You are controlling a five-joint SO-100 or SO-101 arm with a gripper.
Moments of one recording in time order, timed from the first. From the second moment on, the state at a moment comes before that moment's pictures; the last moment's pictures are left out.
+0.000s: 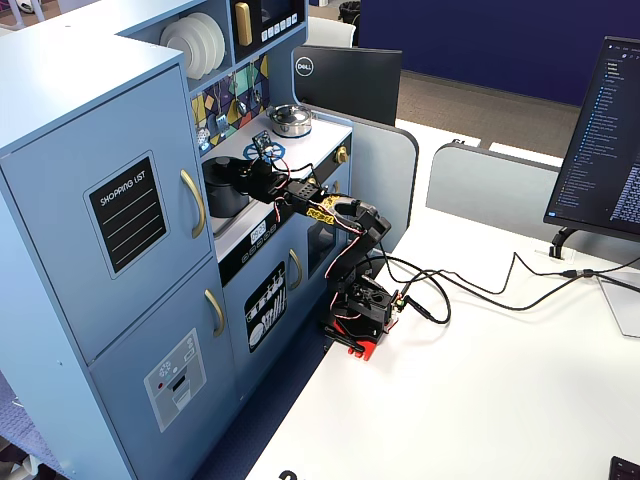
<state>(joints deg) 2.4 121.0 117.3 -6.5 -89.3</state>
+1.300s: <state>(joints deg) 3.1 147.1 116.4 38.3 -89.4</state>
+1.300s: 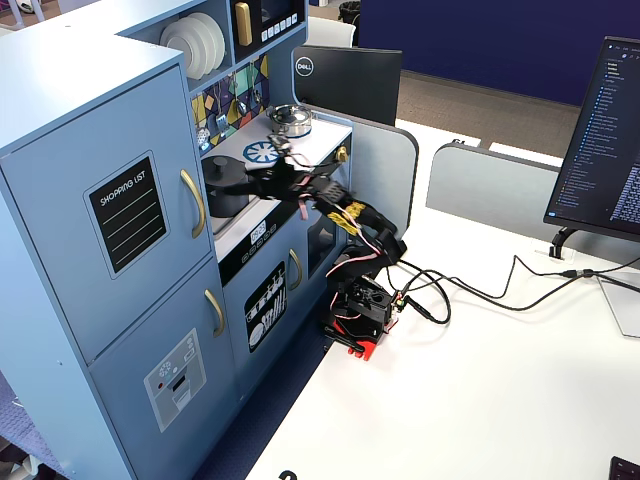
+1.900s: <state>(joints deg) -1.8 174.8 164.3 64.1 -81.1</state>
